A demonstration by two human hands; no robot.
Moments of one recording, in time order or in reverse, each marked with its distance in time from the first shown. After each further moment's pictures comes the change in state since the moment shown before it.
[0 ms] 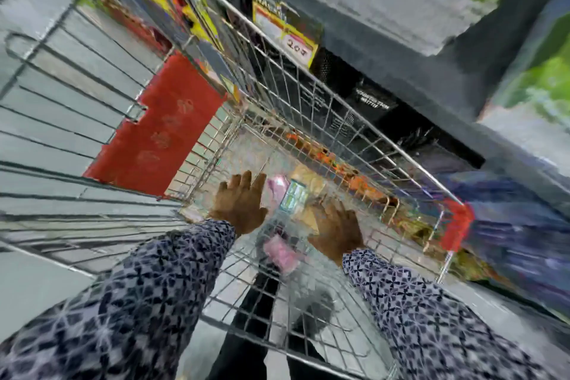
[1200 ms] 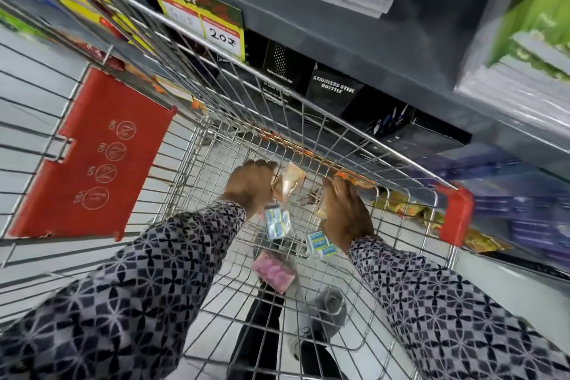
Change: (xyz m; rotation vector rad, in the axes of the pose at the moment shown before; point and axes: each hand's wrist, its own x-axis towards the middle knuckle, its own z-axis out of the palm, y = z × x) left_hand 0.097 0.054 -0.010 -0.062 0.072 0.228; right_hand 0.032 0.057 0.015 0.171 0.219 0.157
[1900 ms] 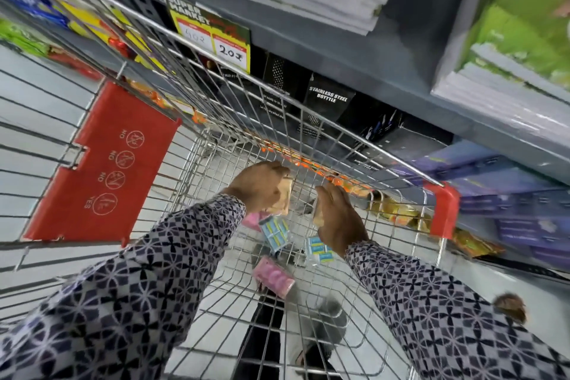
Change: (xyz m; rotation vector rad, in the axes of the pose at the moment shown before) left_hand 0.007 -0.003 -0.011 0.098 0.062 0.360; right_hand -0.017 -0.010 -0.008 0.172 0.039 -0.055
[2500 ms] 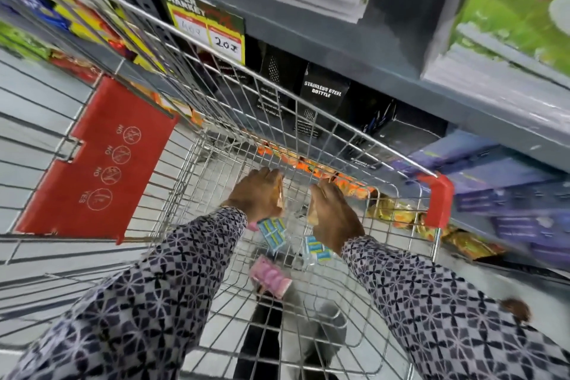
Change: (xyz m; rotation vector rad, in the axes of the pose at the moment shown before) left_hand -0.011 0.007 0.033 -0.128 0.006 -0.183; right_hand 0.004 -0.002 0.005 -0.033 -0.026 -0.028
